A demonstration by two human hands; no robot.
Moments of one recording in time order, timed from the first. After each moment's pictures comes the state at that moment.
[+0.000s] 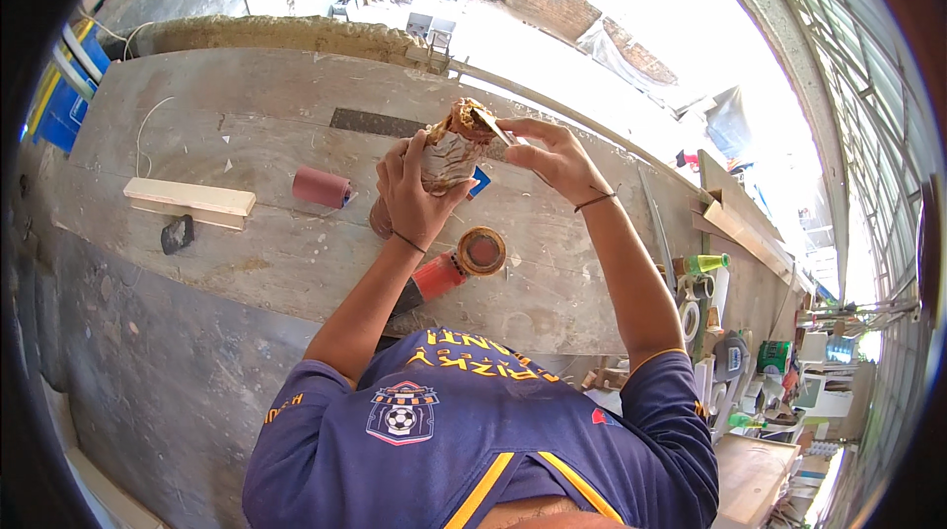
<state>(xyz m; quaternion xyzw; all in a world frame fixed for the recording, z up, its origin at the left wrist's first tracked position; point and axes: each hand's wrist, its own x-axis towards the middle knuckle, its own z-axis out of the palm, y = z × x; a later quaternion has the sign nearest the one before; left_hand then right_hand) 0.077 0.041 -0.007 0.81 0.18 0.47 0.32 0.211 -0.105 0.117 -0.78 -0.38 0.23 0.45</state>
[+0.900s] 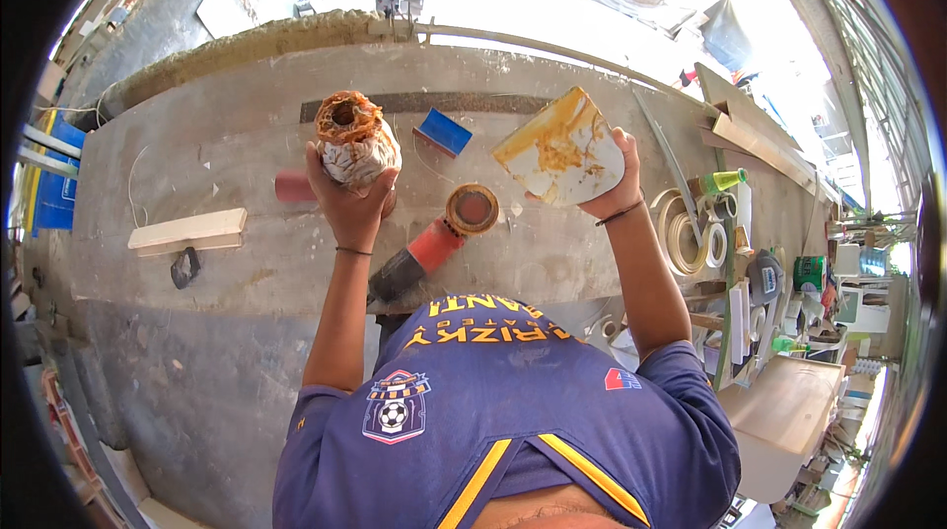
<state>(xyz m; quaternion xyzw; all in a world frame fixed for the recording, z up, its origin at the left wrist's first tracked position) 0.034 0.074 -0.038 0.73 0.17 0.43 0.50 0.176 -0.234 0.068 -0.31 -0.10 0.45 0.83</state>
